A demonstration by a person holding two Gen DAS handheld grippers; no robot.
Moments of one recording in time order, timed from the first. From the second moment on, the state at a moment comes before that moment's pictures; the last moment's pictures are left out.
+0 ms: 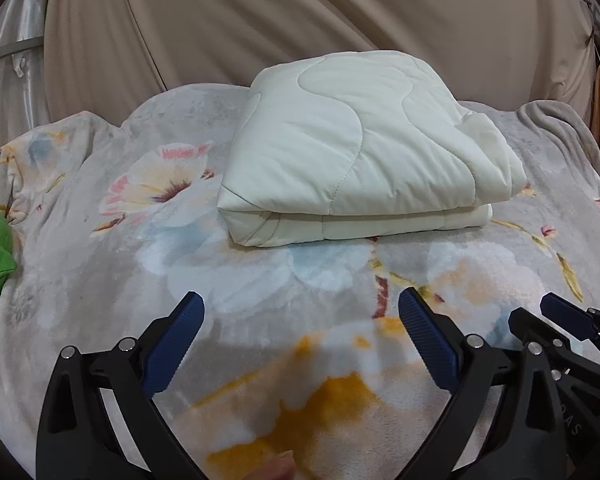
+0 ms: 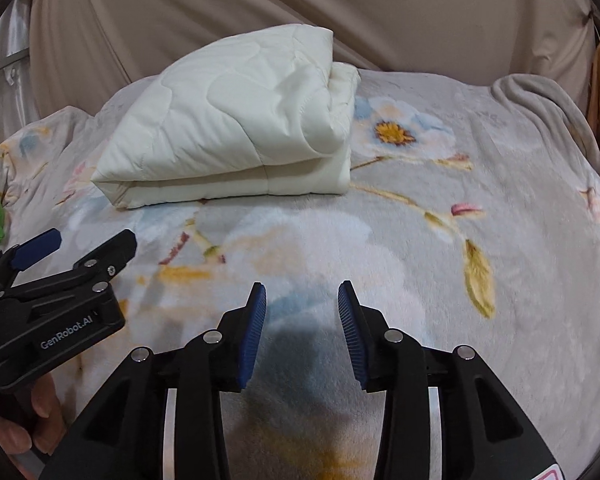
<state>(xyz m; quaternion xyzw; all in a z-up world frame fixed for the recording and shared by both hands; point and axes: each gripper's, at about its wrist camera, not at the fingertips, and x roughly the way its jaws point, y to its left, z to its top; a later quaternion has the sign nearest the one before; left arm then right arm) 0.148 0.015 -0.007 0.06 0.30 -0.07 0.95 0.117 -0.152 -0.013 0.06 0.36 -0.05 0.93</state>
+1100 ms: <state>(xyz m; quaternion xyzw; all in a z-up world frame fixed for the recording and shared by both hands) 0.147 0.002 -0.016 0.11 0.30 -0.06 0.95 0.121 -0.141 -0.020 0.03 0.36 -0.07 0.93</state>
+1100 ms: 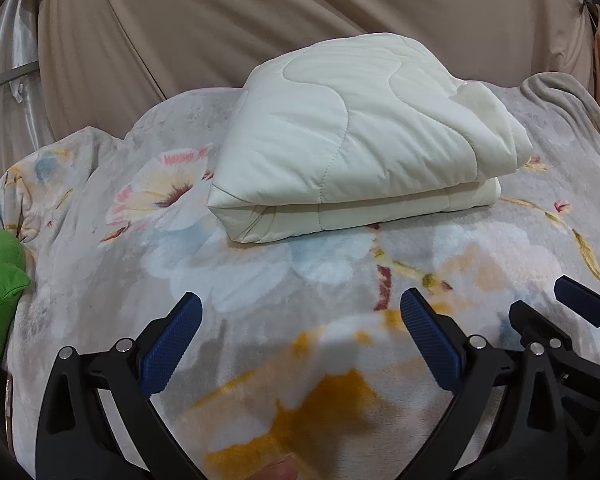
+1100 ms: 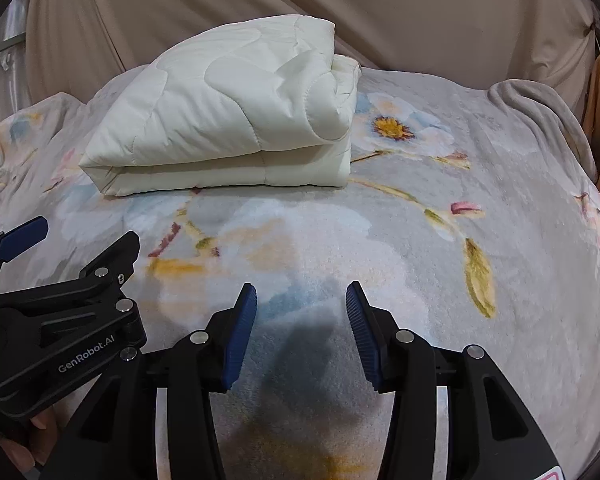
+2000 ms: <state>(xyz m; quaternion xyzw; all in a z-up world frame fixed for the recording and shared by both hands) 0.146 0.002 -0.015 0.11 0.30 -0.05 0.95 0.121 -0.142 -0.019 0.03 0.36 -0.07 0.93</state>
